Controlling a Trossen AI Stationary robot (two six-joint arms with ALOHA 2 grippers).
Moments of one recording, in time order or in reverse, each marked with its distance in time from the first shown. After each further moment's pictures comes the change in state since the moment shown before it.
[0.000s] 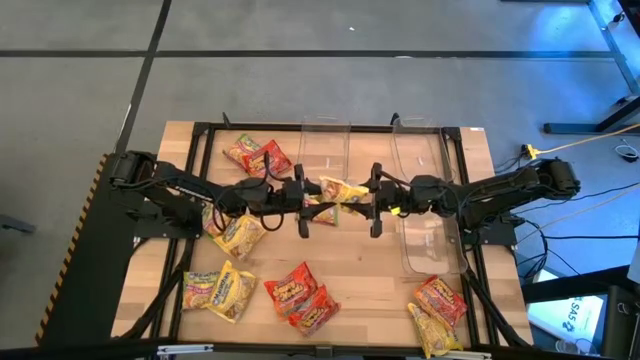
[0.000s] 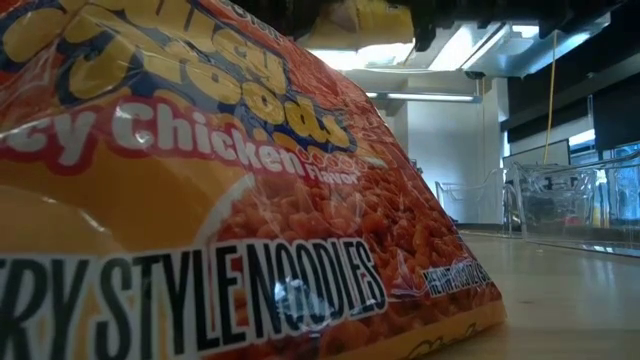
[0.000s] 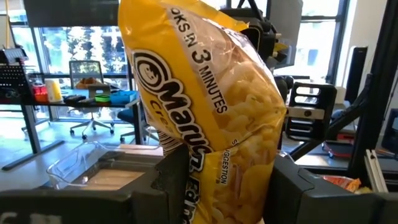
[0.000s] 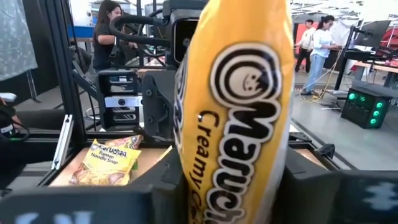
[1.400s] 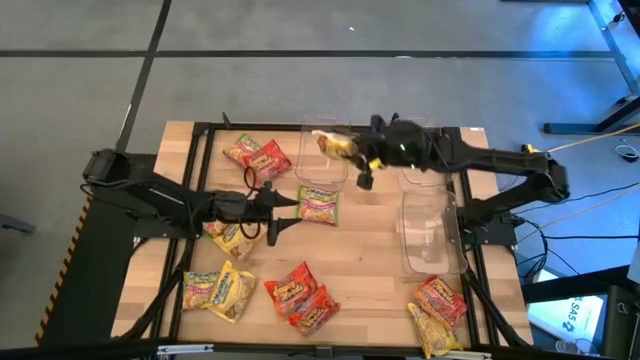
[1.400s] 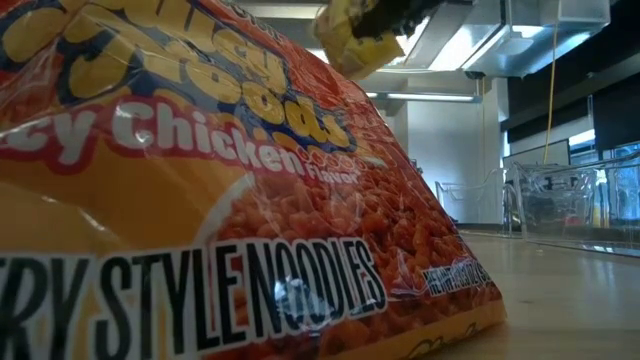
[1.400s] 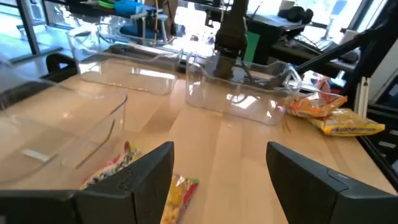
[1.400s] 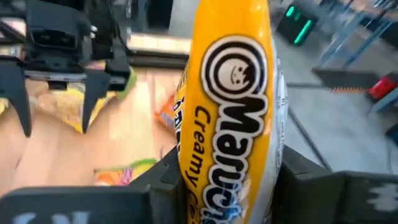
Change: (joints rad) left arm -0.067 -0.242 -0.398 -0.142 -0.086 -0.266; right arm -0.293 0.107 0.622 -0.993 -0.009 -0.179
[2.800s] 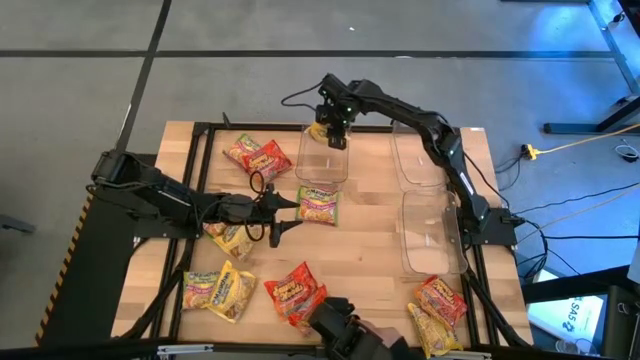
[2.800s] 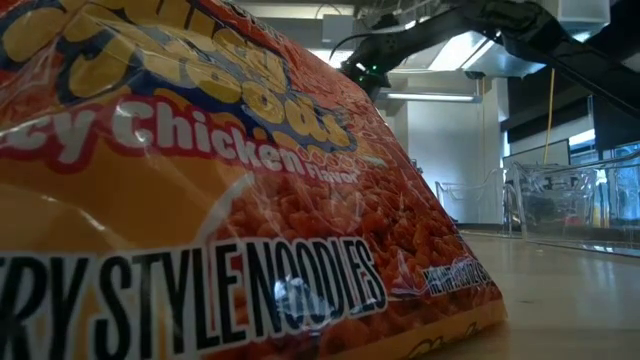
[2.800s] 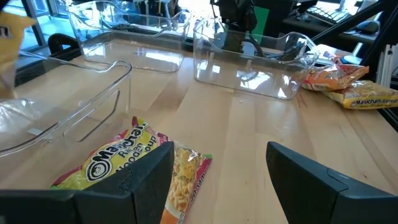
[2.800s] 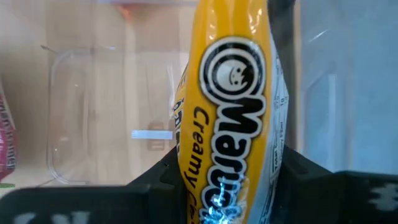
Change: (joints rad) left arm 0.011 0.081 -0.013 0.018 0.007 0.030; right arm -0.395 0.942 0.908 -0.719 -0.299 -0.326
